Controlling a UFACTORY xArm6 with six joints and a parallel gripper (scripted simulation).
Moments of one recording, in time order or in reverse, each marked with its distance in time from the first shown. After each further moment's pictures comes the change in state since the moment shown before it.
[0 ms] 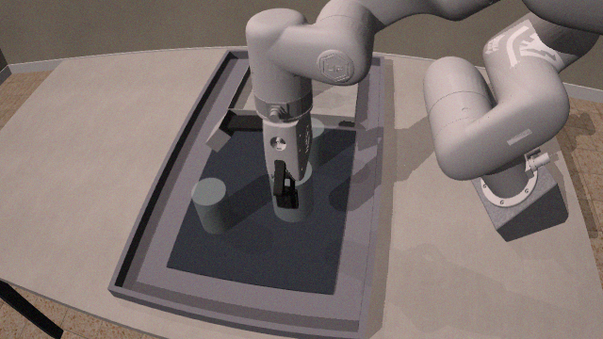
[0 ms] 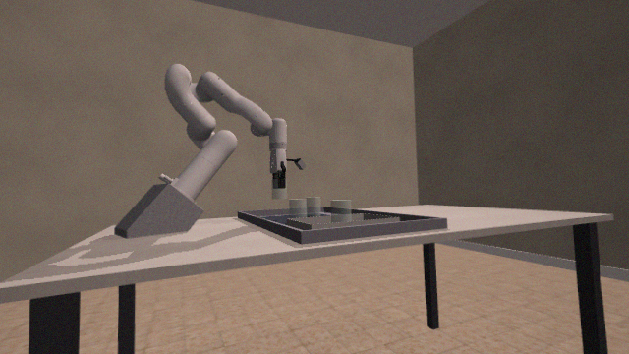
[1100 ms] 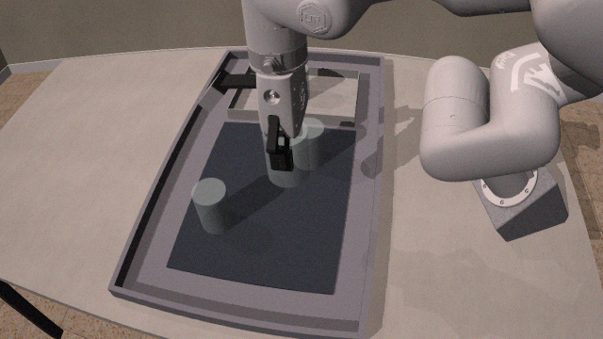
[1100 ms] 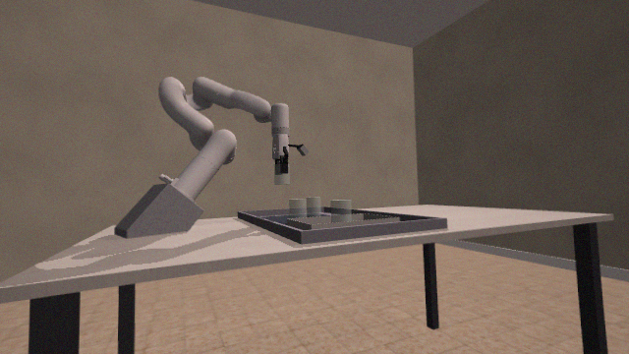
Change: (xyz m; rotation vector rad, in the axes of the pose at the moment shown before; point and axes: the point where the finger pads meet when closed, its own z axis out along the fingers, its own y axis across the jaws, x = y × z) arm 0.007 0.019 -0.061 -0.008 0.003 0.003
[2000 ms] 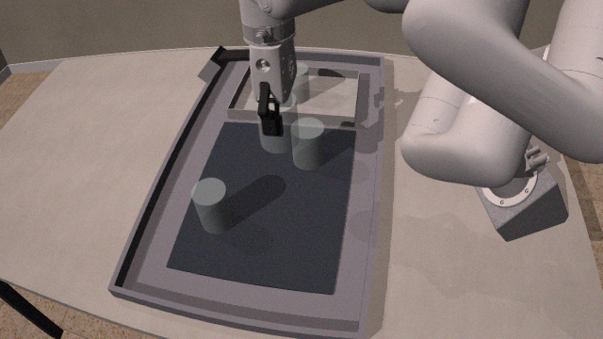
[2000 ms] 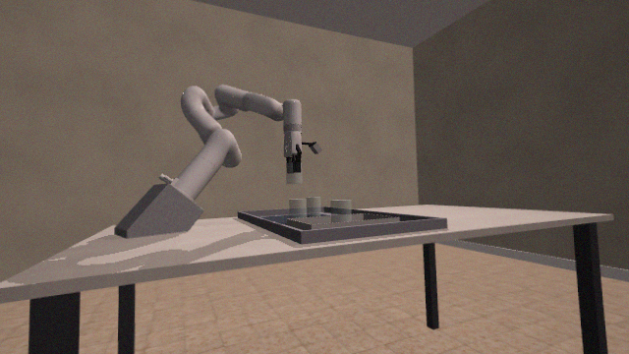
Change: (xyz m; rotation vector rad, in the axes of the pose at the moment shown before) arm 0.029 0.071 0.000 0.007 -0.001 -0.002
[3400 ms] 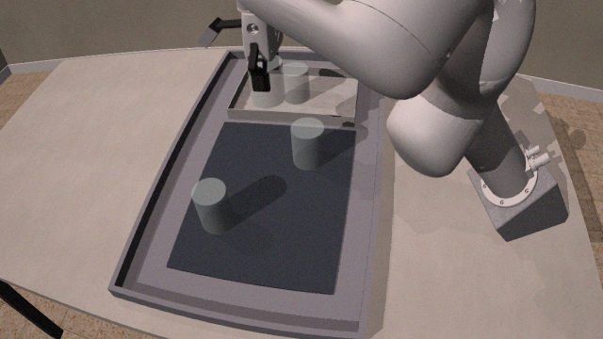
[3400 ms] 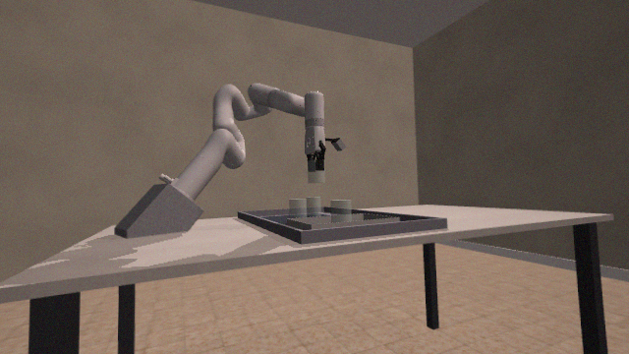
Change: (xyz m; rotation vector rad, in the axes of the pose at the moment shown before) arm 0.048 0.116 0.000 0.003 0.000 0.000
